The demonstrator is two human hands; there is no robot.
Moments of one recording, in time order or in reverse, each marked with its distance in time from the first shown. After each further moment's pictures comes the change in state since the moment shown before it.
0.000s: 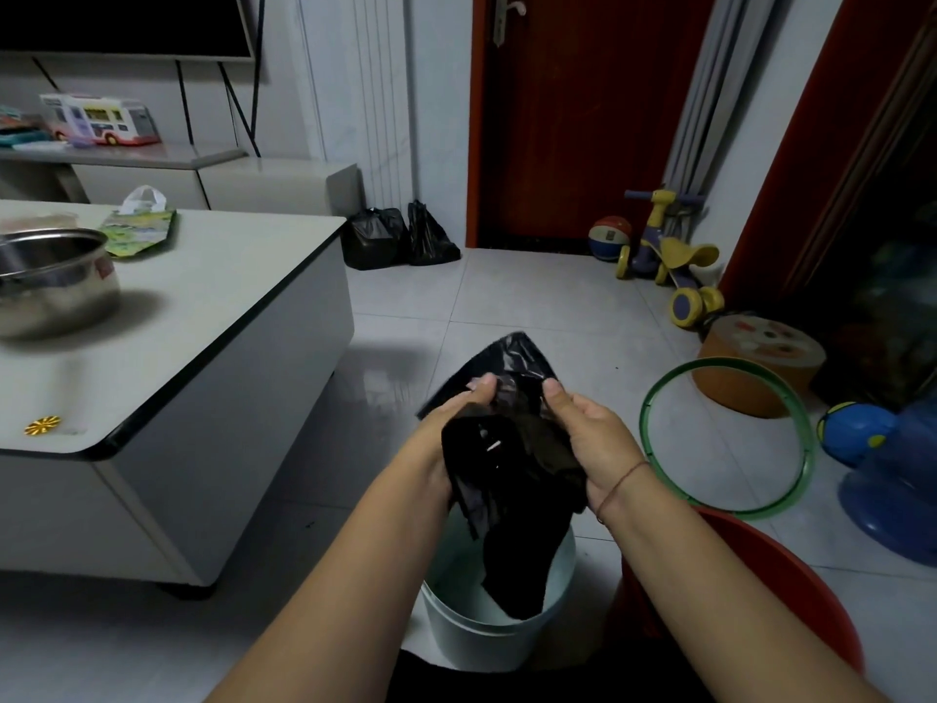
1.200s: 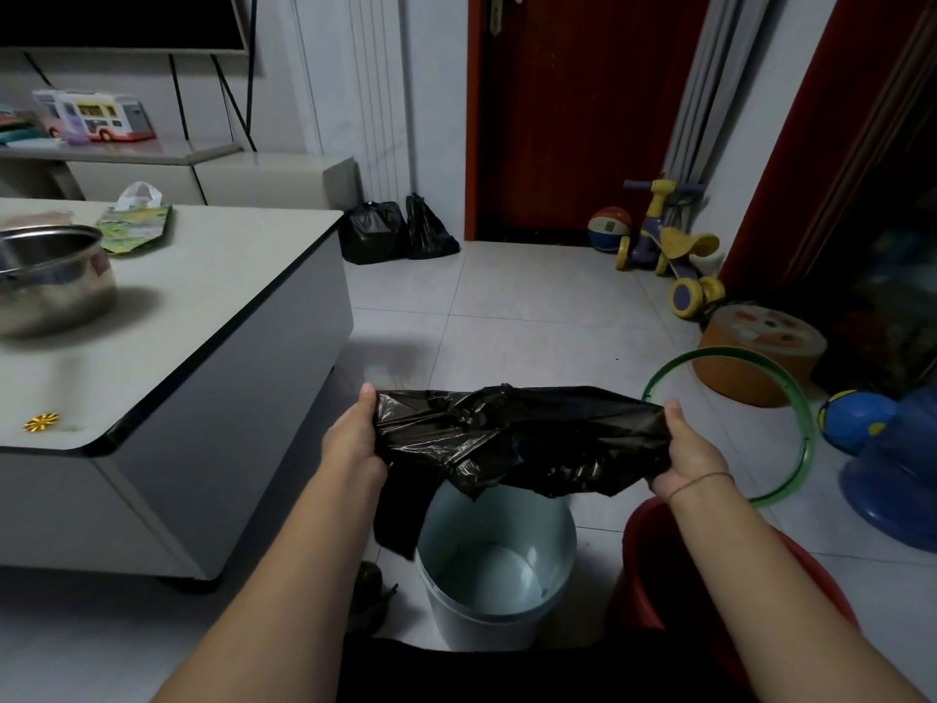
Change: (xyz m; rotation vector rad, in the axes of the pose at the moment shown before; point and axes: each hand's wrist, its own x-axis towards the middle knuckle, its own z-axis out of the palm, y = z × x) left_hand 0.035 0.001 -0.085 -0.326 0.436 0.137; right_hand 0.042 0.018 -0.097 0.360 0.423 0.159
